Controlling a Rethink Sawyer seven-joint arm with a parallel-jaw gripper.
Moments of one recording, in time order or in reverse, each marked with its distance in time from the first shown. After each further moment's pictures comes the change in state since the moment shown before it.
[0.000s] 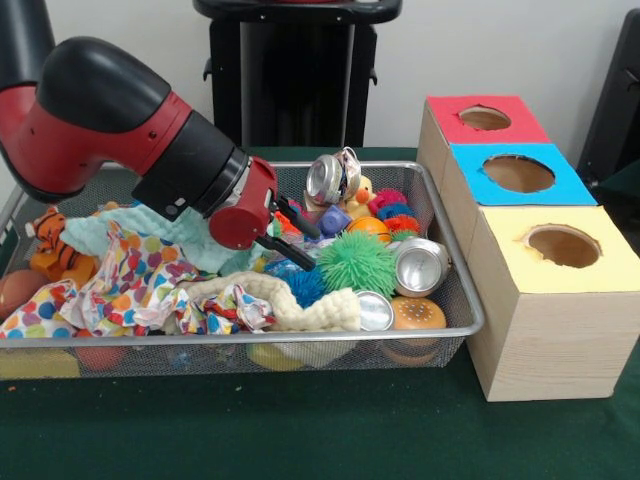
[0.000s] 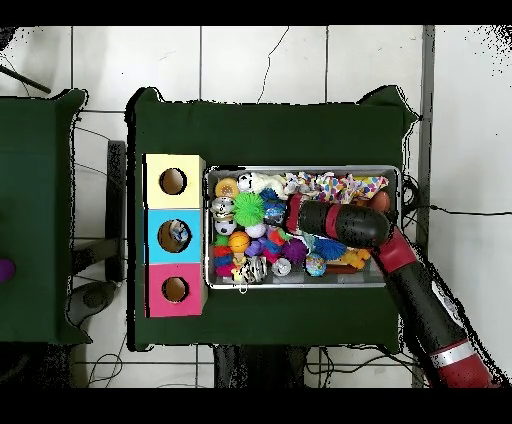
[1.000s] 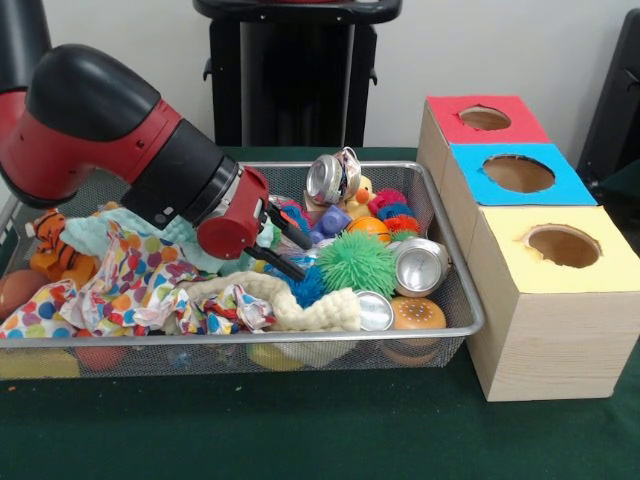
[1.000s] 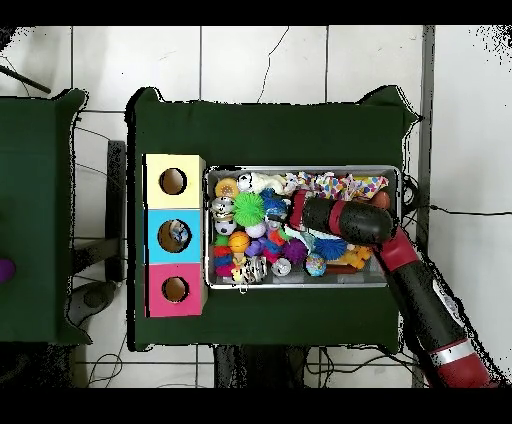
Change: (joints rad) arm 0.000 0.012 0.000 -0.030 0.004 0.000 0.000
